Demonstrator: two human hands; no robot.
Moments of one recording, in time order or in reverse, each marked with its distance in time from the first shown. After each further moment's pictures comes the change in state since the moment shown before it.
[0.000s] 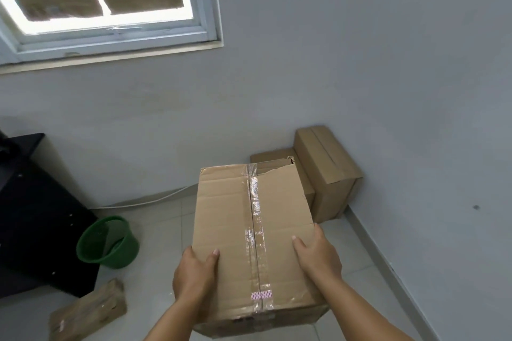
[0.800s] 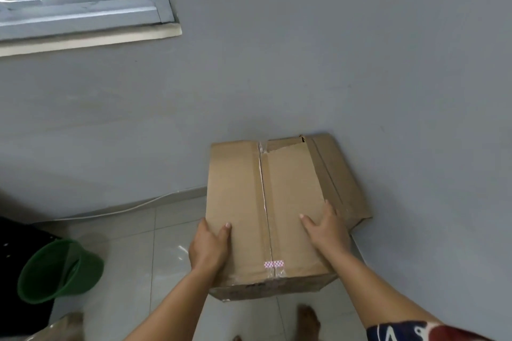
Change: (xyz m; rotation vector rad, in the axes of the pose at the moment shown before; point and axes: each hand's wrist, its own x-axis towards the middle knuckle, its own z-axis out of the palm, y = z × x) left_hand 0.216 0.231 0.156 -0.054 -0.101 0.002; right_hand 0.345 -0.066 -0.043 -0.003 -0.056 0.014
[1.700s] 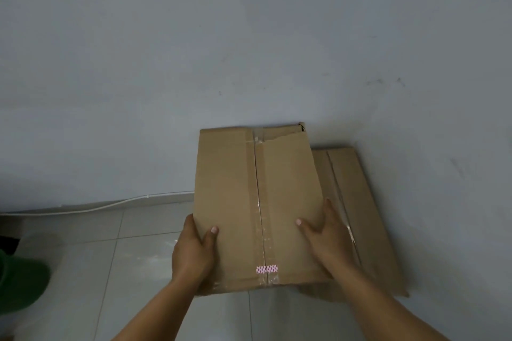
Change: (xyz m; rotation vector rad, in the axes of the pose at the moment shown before) left_hand 0.194 0.030 0.178 0.024 0.078 -0.010; right_hand 0.274 0.041 0.079 0.056 -0.102 -0.130
